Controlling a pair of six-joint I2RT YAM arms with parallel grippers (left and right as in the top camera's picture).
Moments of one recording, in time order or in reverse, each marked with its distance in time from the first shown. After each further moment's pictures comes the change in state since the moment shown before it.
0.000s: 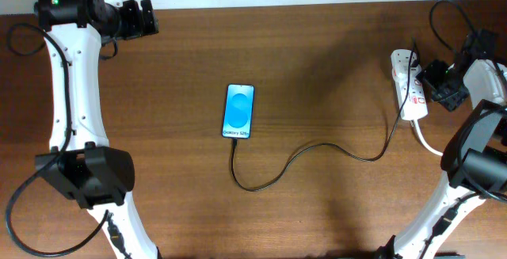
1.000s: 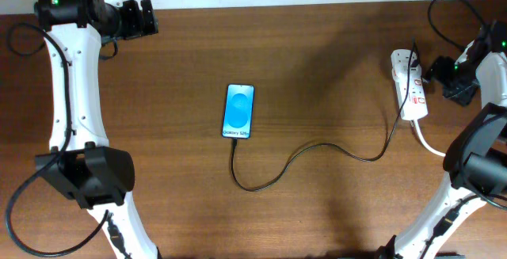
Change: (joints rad) left arm 0.000 0.000 0.000 0.000 0.000 0.000; right arm -0.025 -0.006 0.120 -0.154 -0.024 -0.201
